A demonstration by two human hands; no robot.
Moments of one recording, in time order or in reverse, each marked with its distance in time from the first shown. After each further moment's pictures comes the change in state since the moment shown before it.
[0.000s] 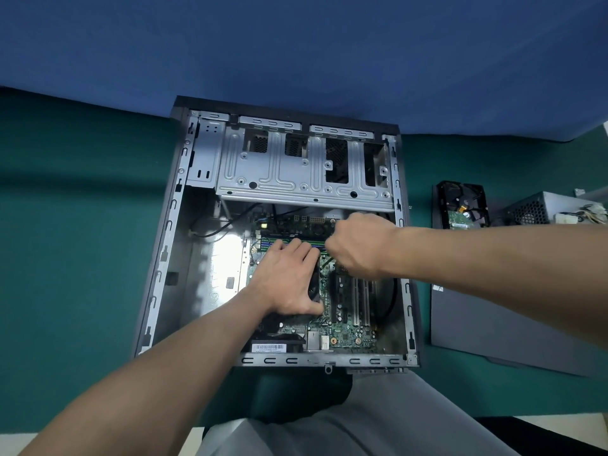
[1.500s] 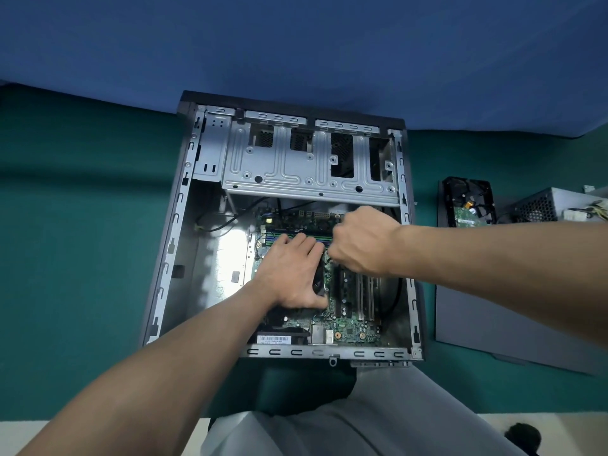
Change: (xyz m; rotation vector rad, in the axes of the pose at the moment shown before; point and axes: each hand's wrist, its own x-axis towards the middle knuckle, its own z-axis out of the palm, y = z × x) left_hand 0.000 0.000 0.000 0.017 -0.001 0.003; right_hand 0.001 -0.006 0.006 -0.170 0.102 -0.076
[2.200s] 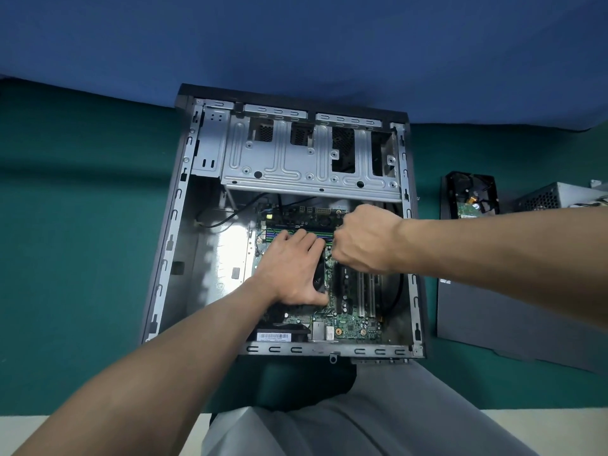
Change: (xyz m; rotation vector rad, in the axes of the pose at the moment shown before) left_hand 0.000 -0.001 0.000 0.004 0.008 0.001; right_hand 0.000 0.004 0.005 -0.158 -0.038 -0.153
